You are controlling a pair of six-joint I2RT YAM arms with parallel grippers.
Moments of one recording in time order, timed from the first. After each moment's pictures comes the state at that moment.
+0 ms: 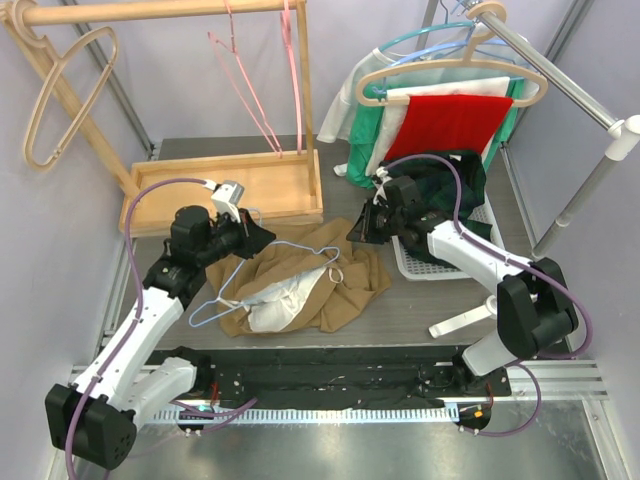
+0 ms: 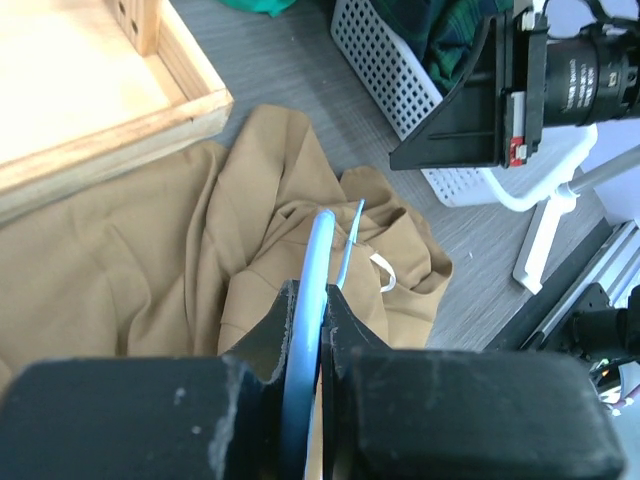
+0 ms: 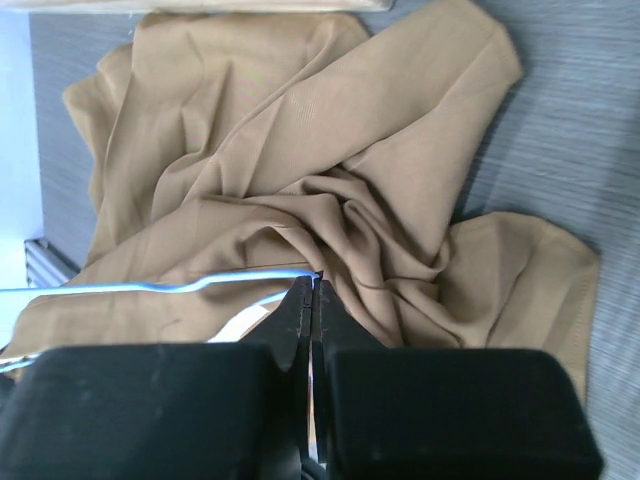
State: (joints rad) left arm -0.32 0.93 0.78 -0.19 0.41 -0.32; right arm 0.48 1.51 1.03 -0.23 -0.30 0.58
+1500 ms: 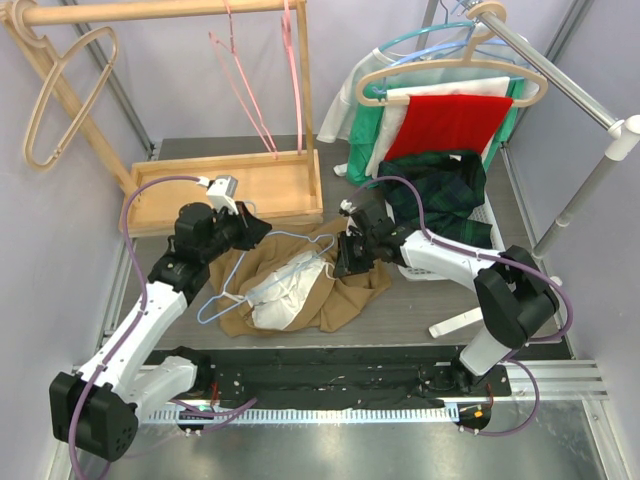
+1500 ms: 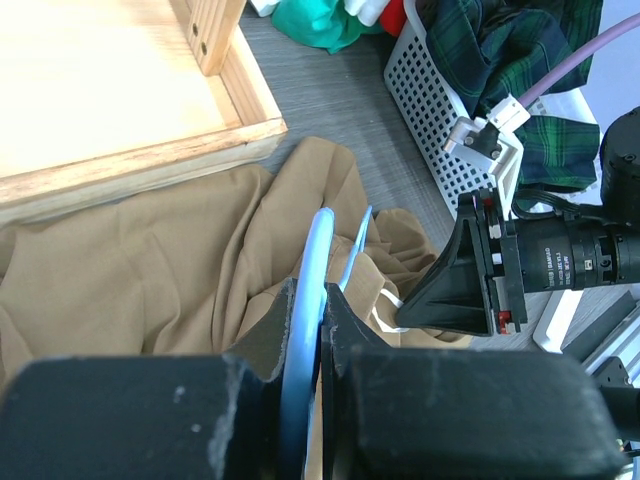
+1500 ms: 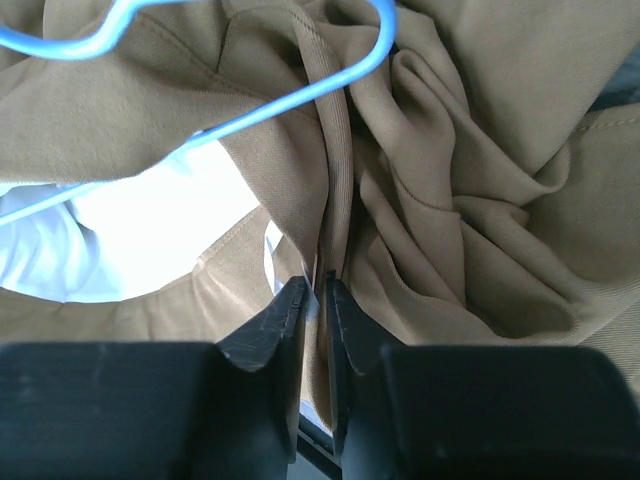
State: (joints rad) left arm -0.32 0.97 0.75 -0.11 0.27 -0.40; right arm 0.67 1.61 1.01 -0.33 -0.29 0.49
